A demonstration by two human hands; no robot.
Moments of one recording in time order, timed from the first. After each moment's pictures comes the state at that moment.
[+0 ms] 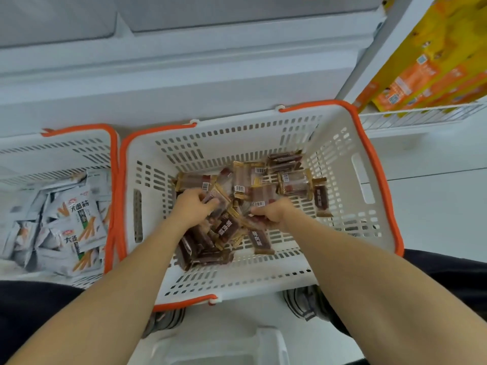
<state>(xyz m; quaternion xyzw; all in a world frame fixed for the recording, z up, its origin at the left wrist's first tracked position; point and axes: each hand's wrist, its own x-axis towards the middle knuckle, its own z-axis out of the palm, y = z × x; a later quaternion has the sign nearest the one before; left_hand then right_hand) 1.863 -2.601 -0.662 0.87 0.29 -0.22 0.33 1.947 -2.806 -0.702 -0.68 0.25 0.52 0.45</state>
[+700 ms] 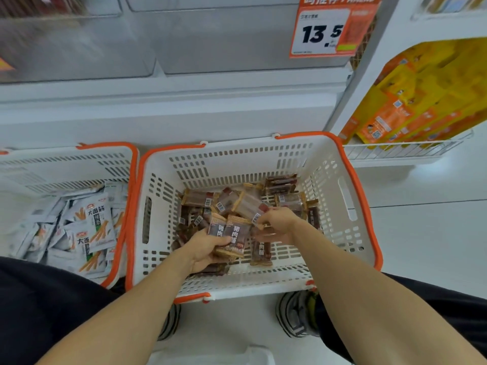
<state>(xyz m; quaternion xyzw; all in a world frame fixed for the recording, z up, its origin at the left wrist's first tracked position) 1.816 -2.655 -0.652 0.48 0.45 -0.23 0.72 1.953 -2.827 -0.641 -0.66 0.17 0.54 0.50</state>
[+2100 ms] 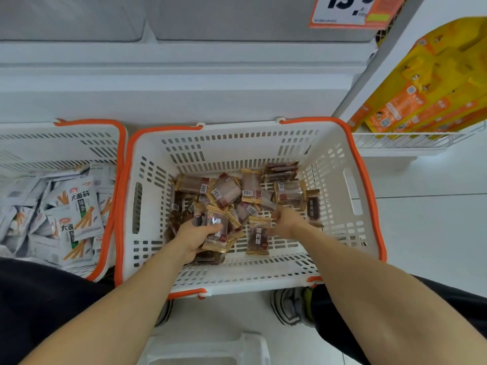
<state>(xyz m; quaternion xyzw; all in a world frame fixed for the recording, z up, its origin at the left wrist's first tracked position) 1.811 -2.640 -0.686 0.49 0.51 -0.18 0.68 1.957 -2.853 -0.709 -0.86 -0.04 0.49 0.16</state>
